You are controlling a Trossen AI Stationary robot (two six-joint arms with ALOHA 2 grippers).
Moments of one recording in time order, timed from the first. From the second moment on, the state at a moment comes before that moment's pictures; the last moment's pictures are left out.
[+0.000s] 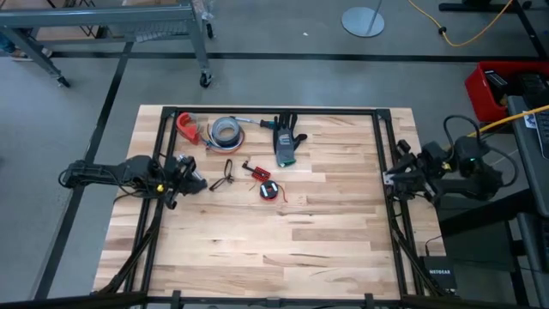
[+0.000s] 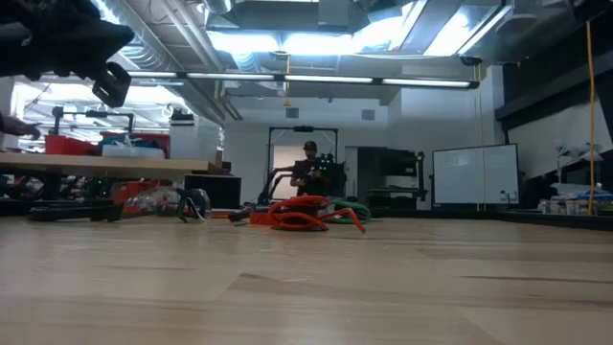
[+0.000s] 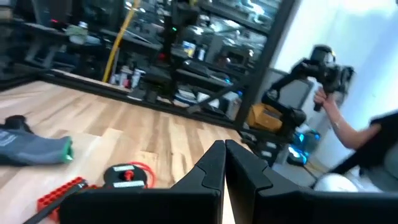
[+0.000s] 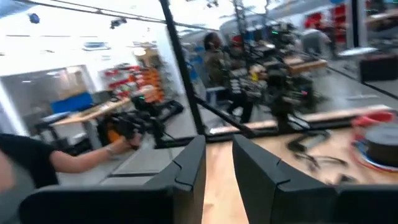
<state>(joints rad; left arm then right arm) -0.08 0.00 0.06 0.02 0.07 -0.31 -0.01 0.01 0.65 -0.50 -0.34 0.29</state>
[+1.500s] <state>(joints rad) -0.09 0.00 0.06 0.04 0.06 -0.36 -0.01 0.00 0.40 -0.38 -0.19 0.32</state>
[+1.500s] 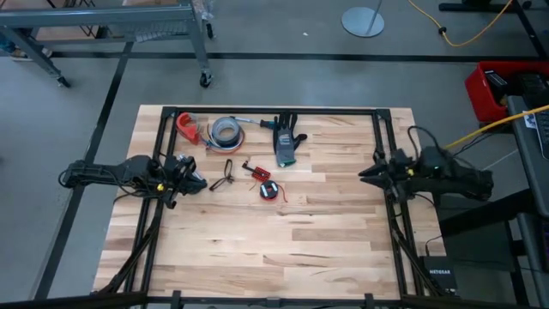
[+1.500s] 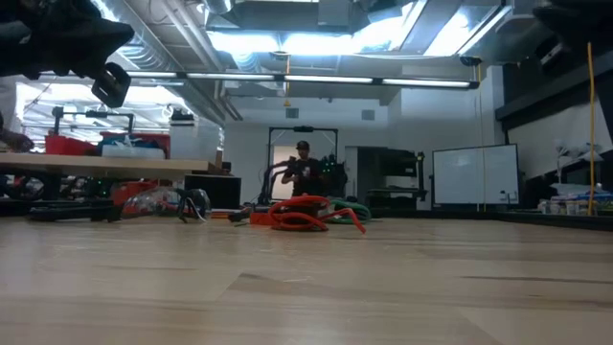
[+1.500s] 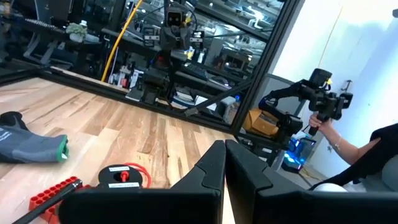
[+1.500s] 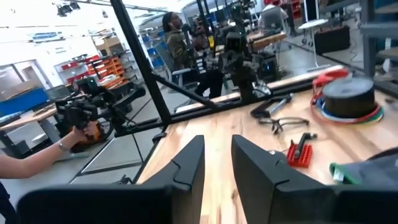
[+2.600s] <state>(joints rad) -0.09 0.00 0.06 0.03 0.07 -0.31 -0.01 0.00 0.01 0.08 -0.14 0.33</state>
